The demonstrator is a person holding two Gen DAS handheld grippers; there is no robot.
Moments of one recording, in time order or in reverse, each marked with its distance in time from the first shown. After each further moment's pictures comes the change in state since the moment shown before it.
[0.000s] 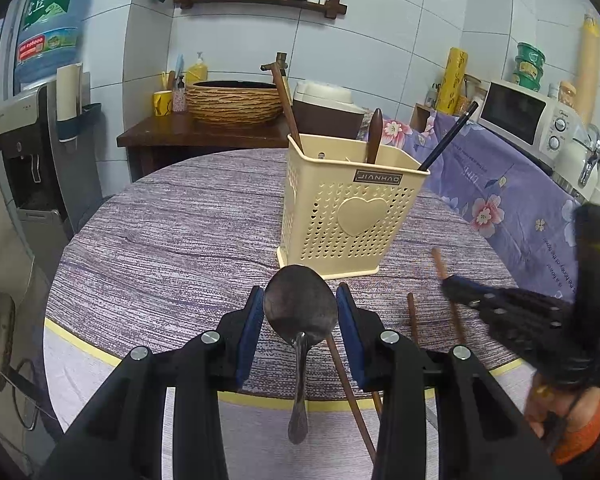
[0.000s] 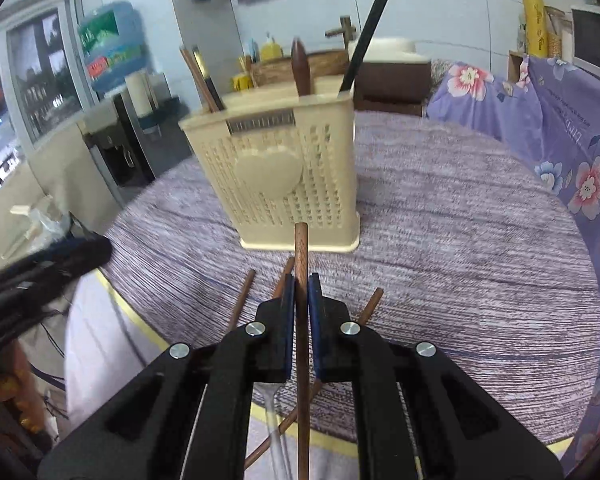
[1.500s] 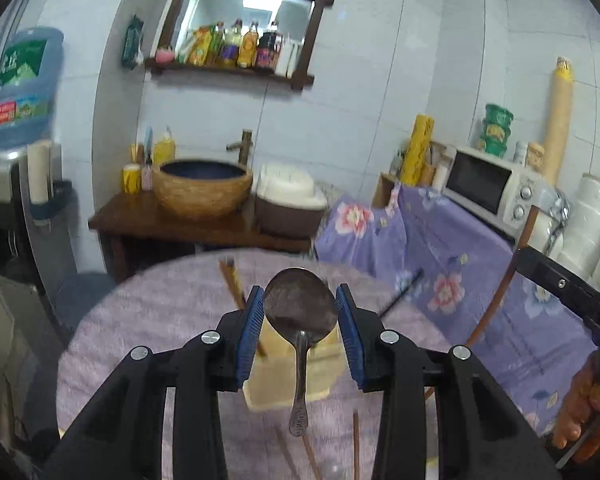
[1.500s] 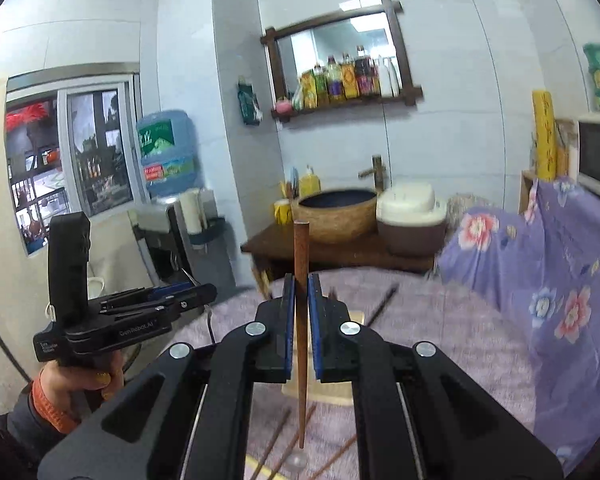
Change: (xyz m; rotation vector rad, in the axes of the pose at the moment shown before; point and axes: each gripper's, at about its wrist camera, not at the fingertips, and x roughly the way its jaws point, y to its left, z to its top) left arm -0.042 -0.024 0.145 0.023 -0.214 -0.114; right arm -0.144 0.023 0.151 -0.111 -0.378 0.092
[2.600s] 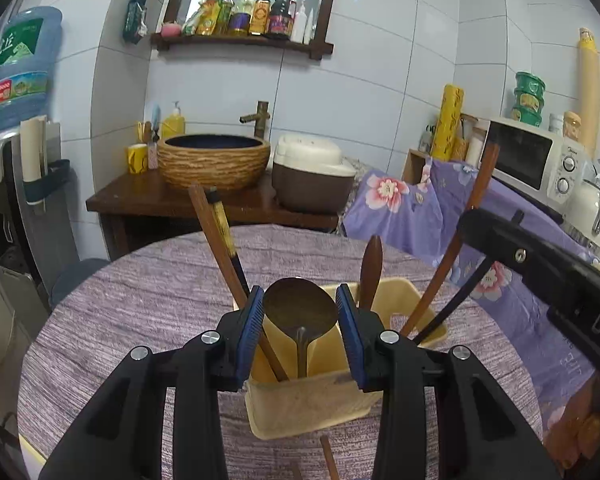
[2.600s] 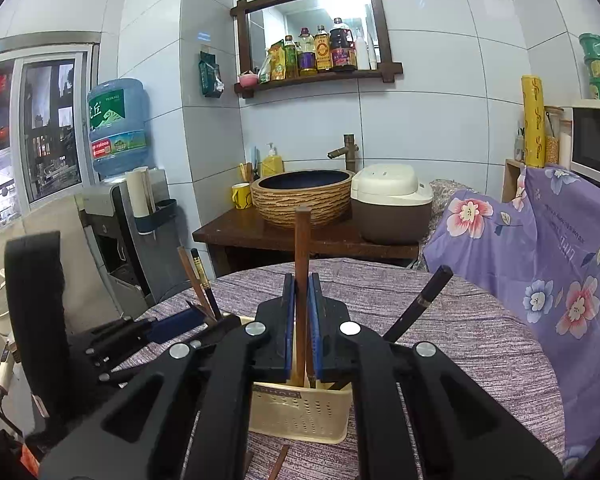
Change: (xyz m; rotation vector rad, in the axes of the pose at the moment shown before) left arm 0.104 0.013 -0.064 0.010 0.063 0.081; right arm 0.132 -0.007 -0.069 -0.004 0.078 -0.141
